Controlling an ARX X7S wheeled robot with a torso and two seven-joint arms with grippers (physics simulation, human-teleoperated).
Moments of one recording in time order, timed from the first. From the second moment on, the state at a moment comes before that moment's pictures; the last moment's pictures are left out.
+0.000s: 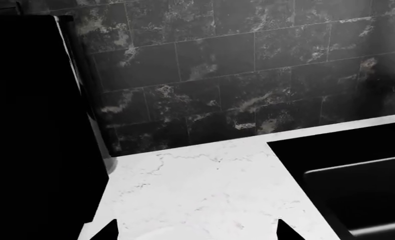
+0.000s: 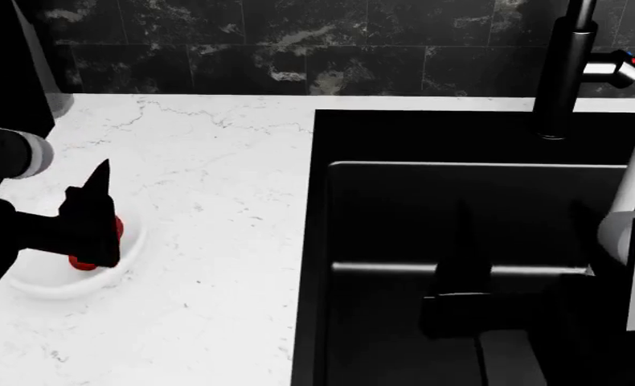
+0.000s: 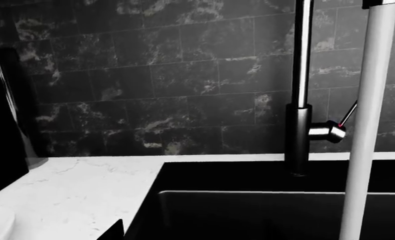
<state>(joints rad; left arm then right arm) -0.99 -0.77 0.68 0.40 -1.30 -0.69 -0.83 0.43 0.75 0.02 -0.63 1.21 0.76 0.54</state>
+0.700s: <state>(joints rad) -0.95 -0.79 0.68 0.46 -1.29 -0.67 -0.87 0.36 0.74 0.04 -0.64 1.16 0.70 0.52</state>
